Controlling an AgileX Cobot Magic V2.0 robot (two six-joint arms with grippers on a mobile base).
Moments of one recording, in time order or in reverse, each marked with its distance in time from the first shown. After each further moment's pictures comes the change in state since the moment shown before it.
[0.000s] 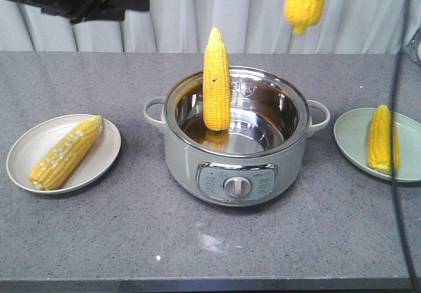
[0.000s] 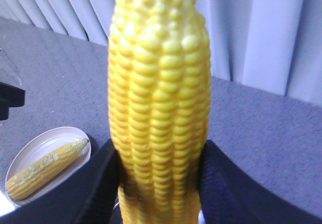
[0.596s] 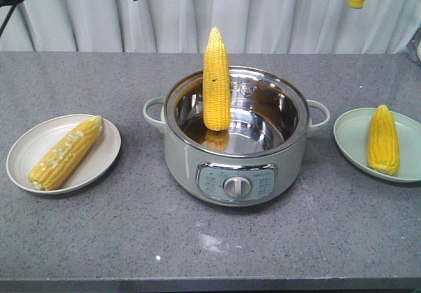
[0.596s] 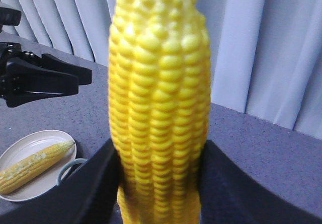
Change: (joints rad) left arm -0.100 0.207 -0.181 -0.271 -0.160 0.214; right arm -0.084 -0.140 -0.001 -0.028 0.077 -0.013
